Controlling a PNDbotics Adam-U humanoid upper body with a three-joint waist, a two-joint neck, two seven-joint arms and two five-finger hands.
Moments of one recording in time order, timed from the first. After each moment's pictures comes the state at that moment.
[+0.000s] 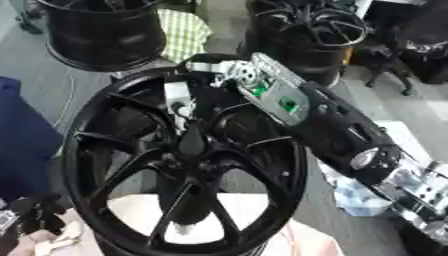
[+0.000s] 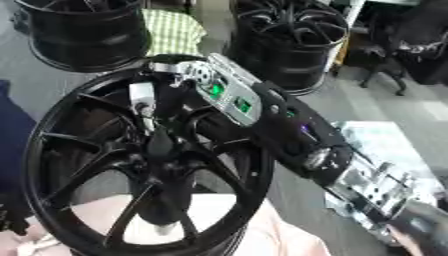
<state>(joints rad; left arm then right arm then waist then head) -0.33 0.06 0.15 -1.38 -0.11 -0.10 -0.91 -0.82 -0.51 0.43 -1.44 0.42 0.30 0.50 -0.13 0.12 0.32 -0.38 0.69</state>
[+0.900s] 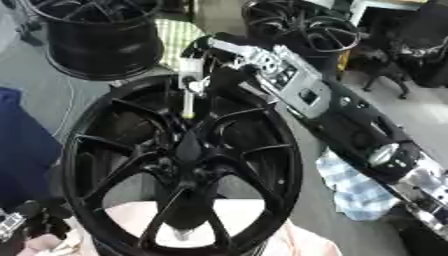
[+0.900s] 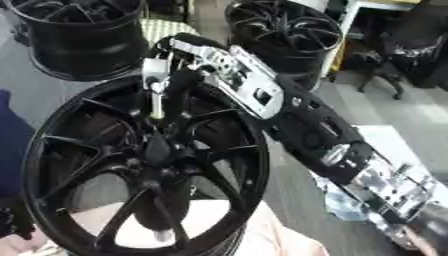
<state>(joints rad) -0.31 0.06 0.16 -1.35 -0.11 -0.10 -0.91 -0.80 -0.61 0.38 -1.50 0.23 0.33 0.33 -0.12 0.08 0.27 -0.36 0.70</state>
